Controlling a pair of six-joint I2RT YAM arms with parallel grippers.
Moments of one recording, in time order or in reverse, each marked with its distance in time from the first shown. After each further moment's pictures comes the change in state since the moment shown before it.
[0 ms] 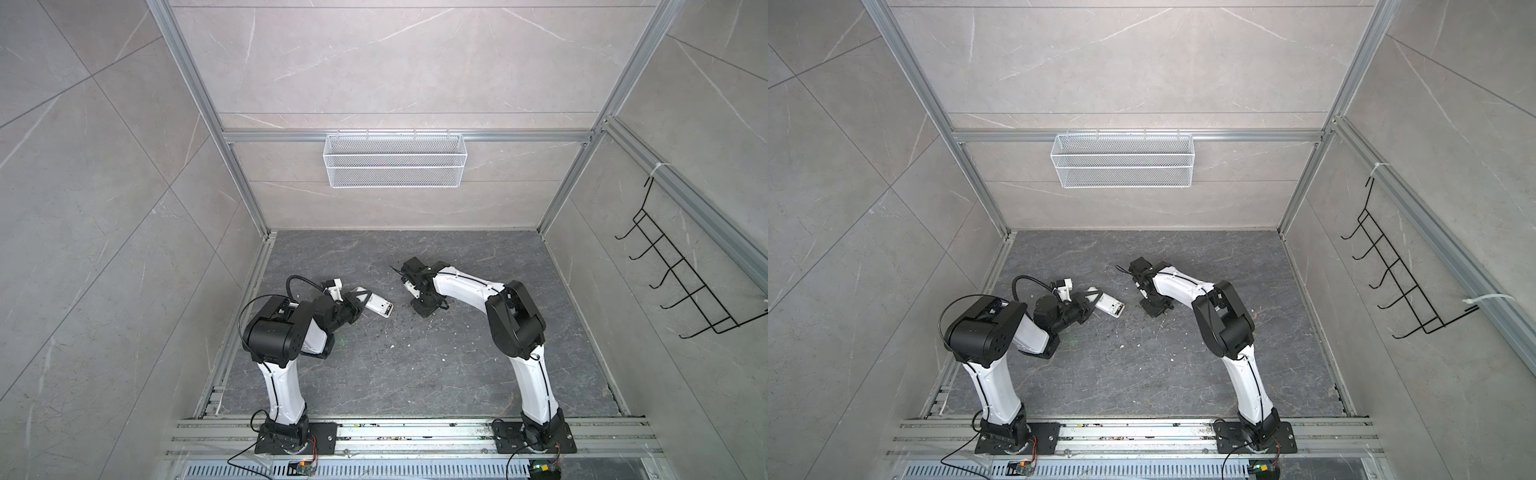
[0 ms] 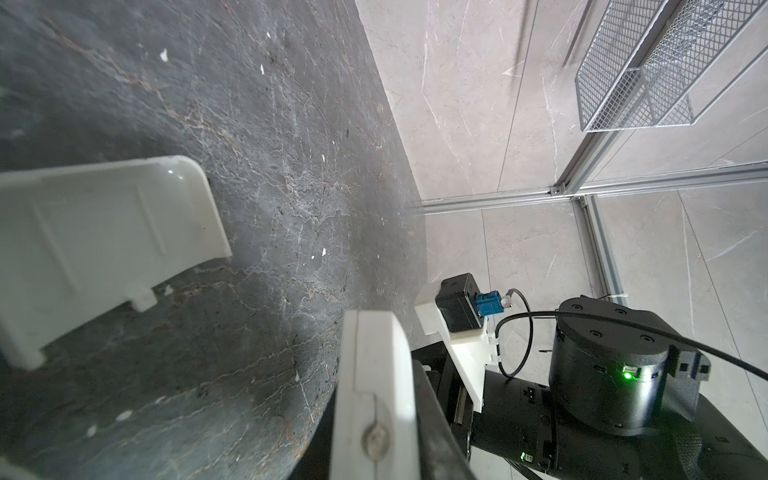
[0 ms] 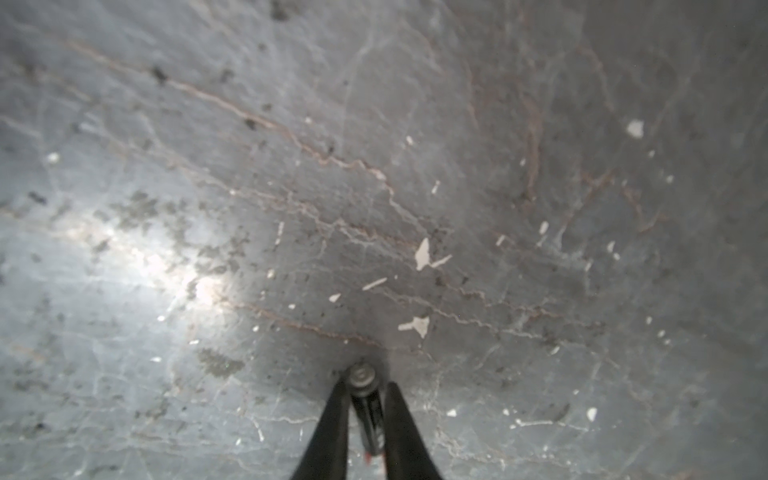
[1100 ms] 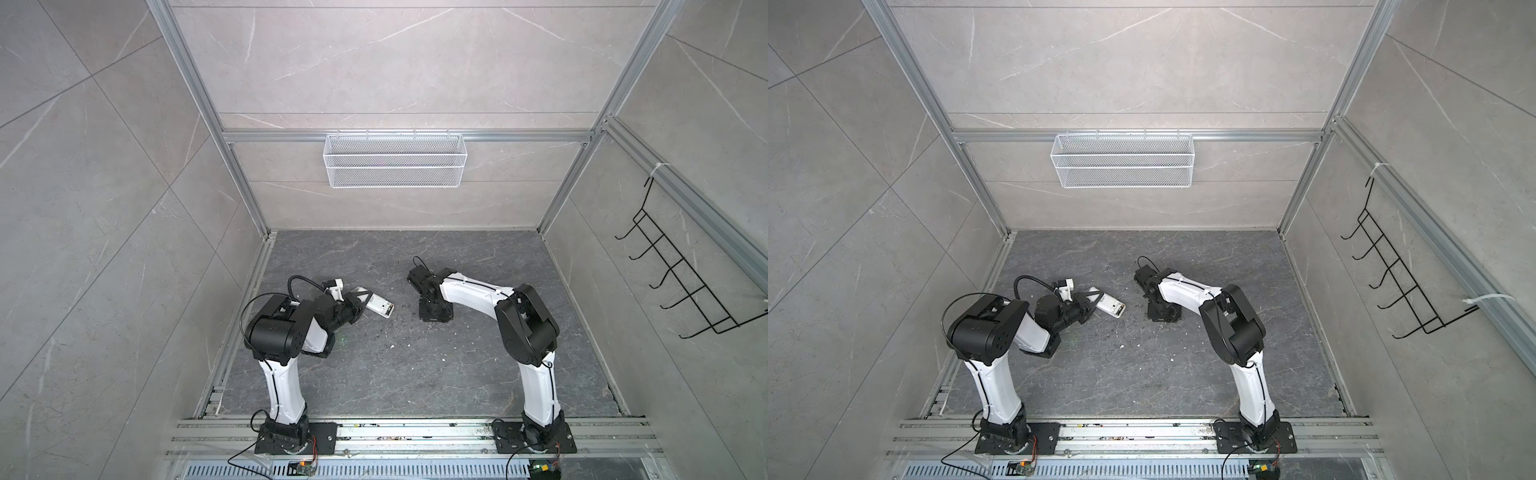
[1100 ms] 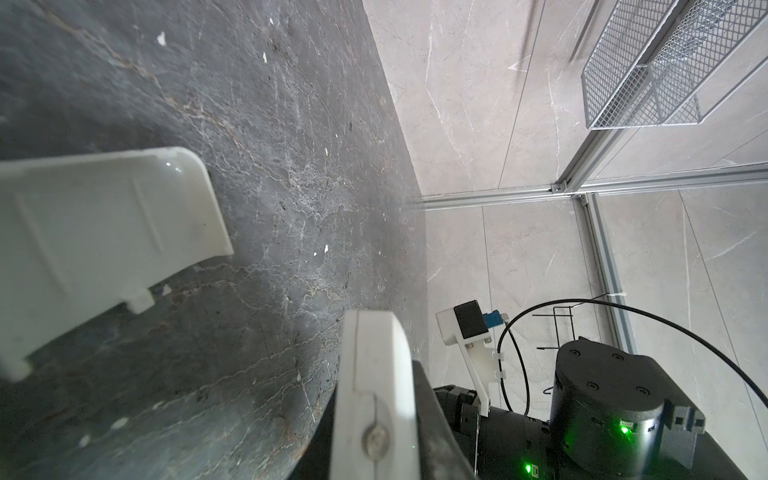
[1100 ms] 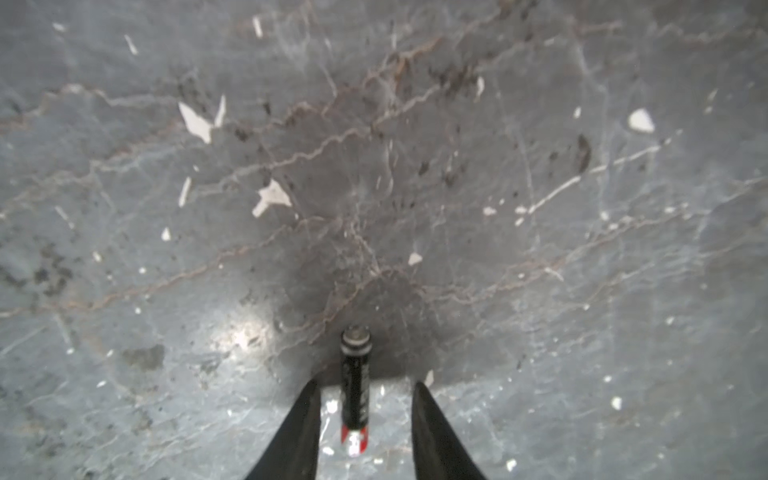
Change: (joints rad) left arm 0.000 0.023 0.011 0.000 0.016 -0.012; right arm 0.014 -0.117 -0.180 0.007 -0.027 0.770
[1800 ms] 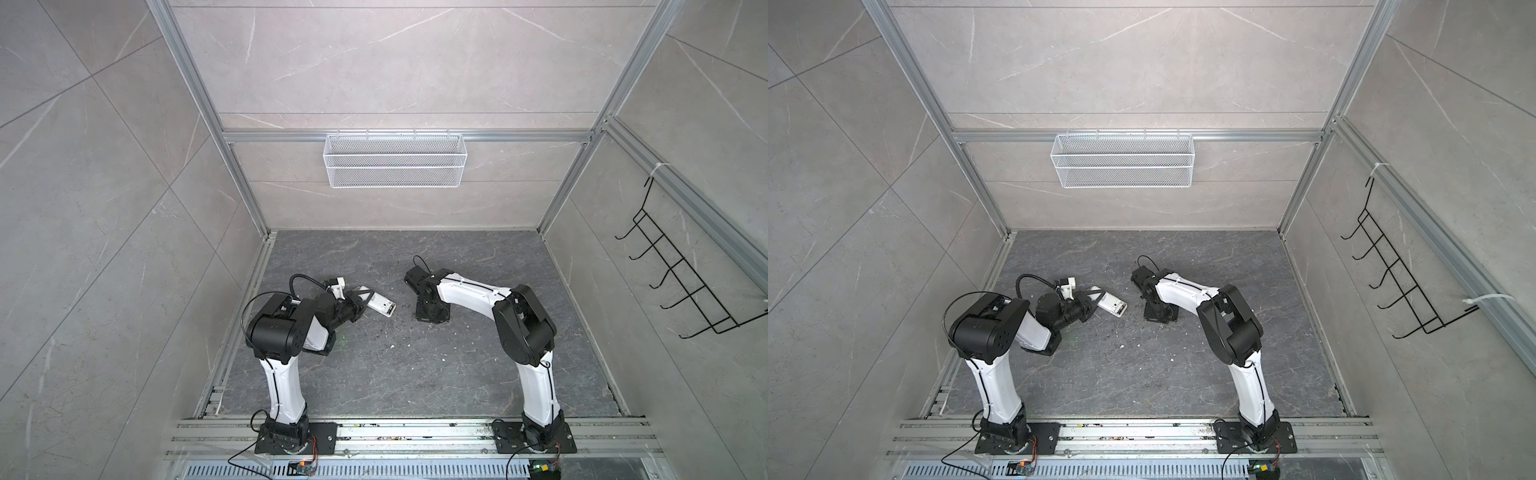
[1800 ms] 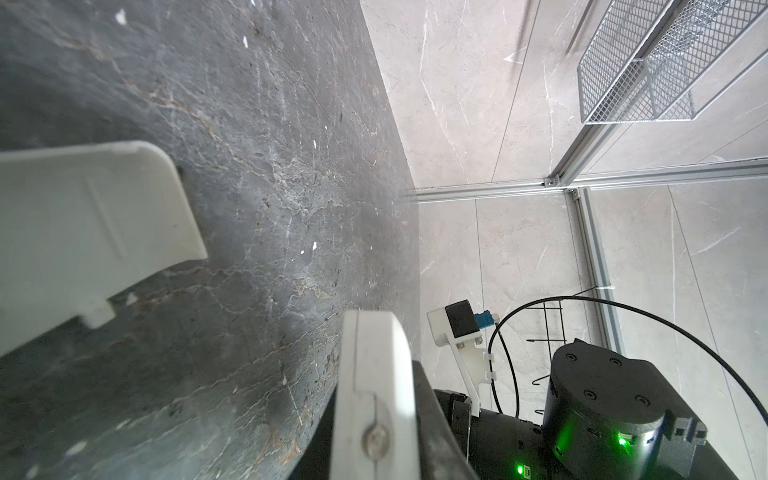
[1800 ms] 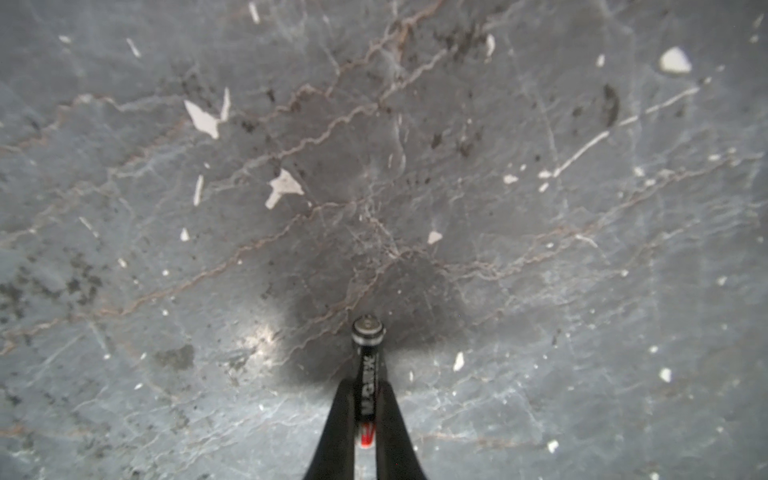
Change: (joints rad) left arm -0.006 0.016 0.038 0.000 0.036 -0.023; right arm 0.017 0.022 0.035 -0.024 -0.020 0.143
